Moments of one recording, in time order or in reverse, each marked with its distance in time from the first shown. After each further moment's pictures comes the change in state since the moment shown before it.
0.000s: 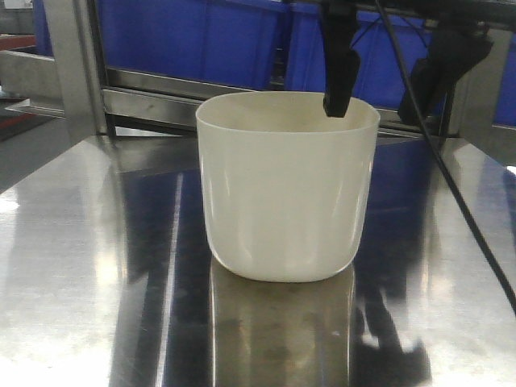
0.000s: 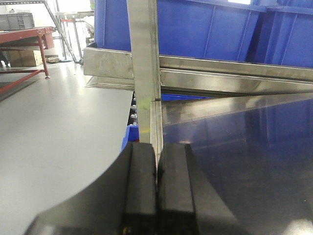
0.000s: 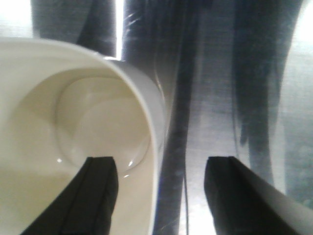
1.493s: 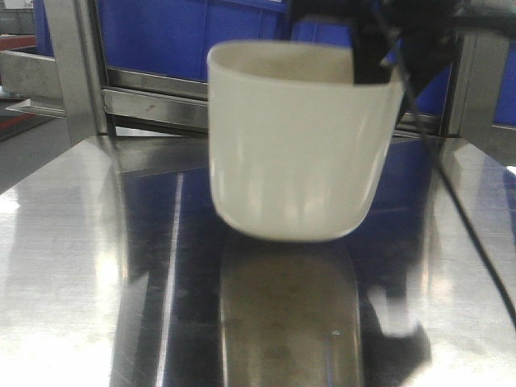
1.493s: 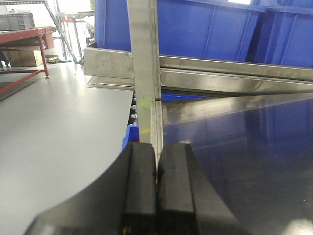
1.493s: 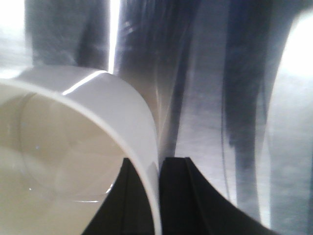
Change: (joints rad) left arm 0.000 0.000 0.000 0.000 0.000 0.000; right arm -0.035 -0.026 0.000 -0.022 -0.019 -0.100
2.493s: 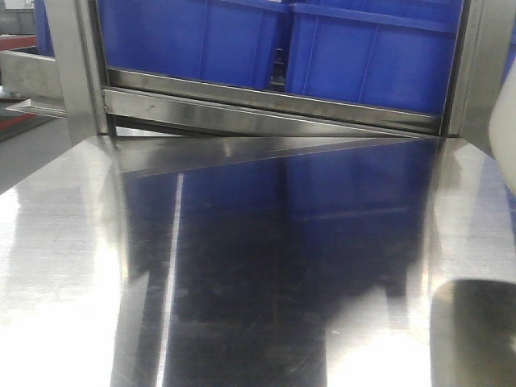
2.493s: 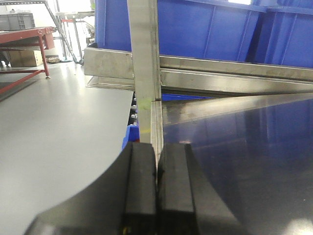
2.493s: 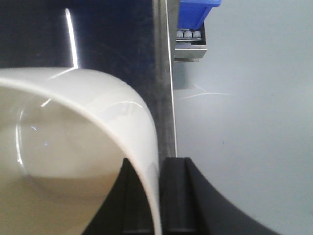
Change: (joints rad) left arm 0.000 0.000 0.000 0.000 0.000 0.000; right arm -0.567 -0.733 0.612 0.035 -0.214 -0.393
